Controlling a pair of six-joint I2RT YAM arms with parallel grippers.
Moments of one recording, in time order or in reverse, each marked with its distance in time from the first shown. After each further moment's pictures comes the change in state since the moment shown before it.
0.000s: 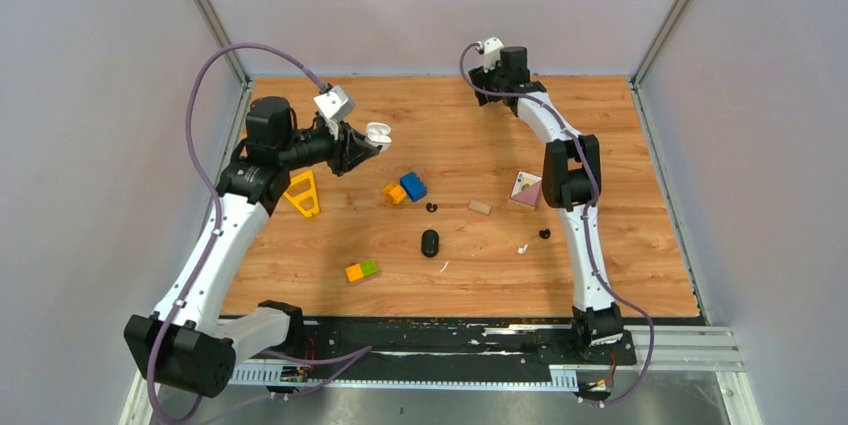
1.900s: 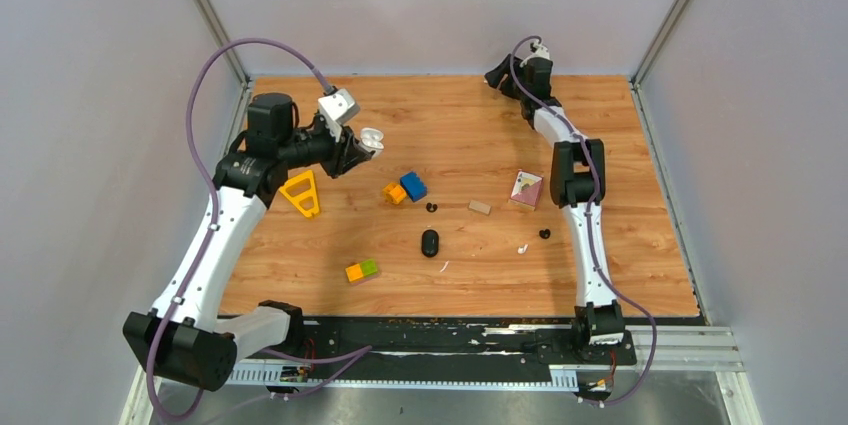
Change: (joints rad) left arm 0.000 0.042 0.094 -0.238 -0.074 0.155; right arm -0.128 0.181 0.015 0.426 -0.087 0.829
